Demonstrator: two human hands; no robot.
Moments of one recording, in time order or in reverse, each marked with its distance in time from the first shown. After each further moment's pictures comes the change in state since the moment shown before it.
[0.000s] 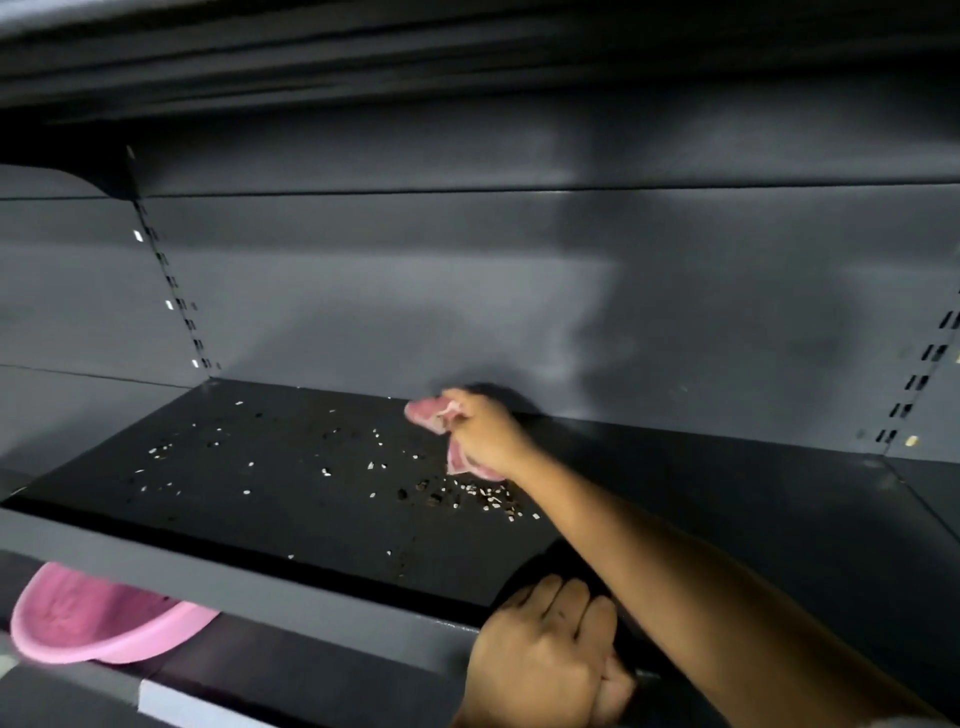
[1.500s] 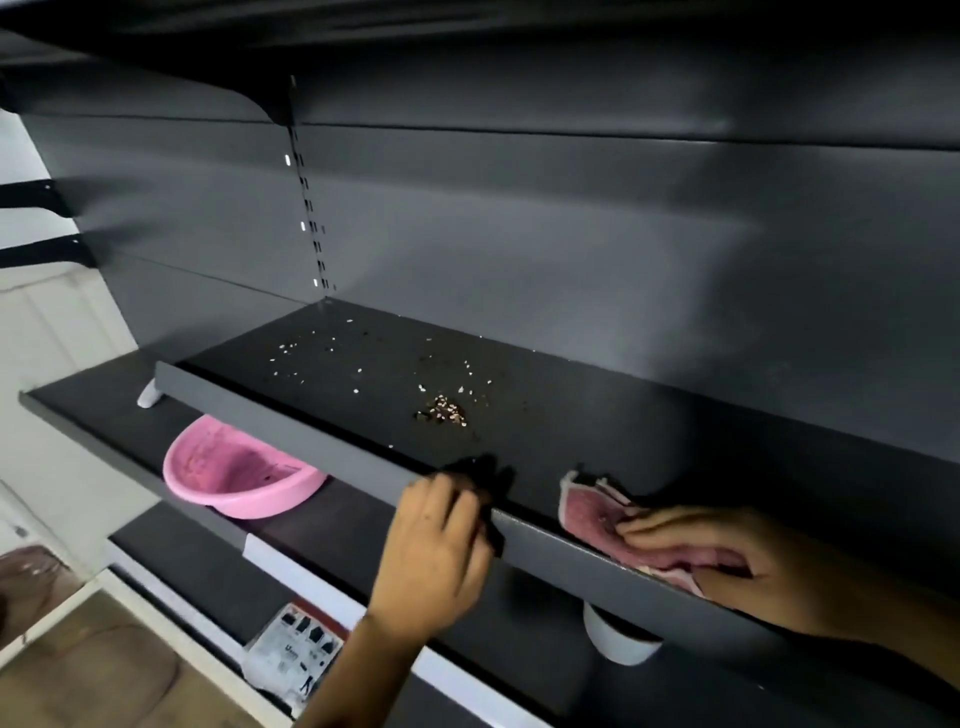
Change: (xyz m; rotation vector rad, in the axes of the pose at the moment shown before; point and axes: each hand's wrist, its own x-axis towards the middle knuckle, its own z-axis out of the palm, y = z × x) left_hand -0.088 -0.075 -0.038 0.175 0.171 -0.342; right_hand -0.177 0.052 -0.077 -0.126 -0.478 -0.288
